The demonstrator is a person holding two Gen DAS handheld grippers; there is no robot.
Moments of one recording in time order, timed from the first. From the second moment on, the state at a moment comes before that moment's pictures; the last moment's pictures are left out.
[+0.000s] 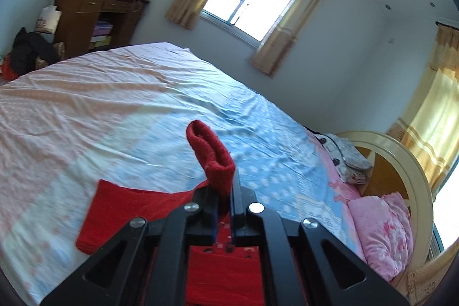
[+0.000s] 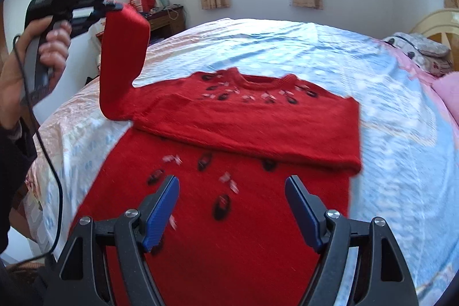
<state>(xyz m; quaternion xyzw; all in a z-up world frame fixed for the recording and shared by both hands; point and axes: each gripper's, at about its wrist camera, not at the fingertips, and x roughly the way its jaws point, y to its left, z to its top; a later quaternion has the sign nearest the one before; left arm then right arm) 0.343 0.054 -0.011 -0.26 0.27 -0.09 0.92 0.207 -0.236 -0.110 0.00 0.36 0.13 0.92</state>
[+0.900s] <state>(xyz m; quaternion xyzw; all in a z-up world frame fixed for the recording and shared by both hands) 0.366 -0.157 -0.053 -0.17 0.31 -0.11 0.93 0.156 -0.311 -0.160 0.05 0.39 0.09 0.91</state>
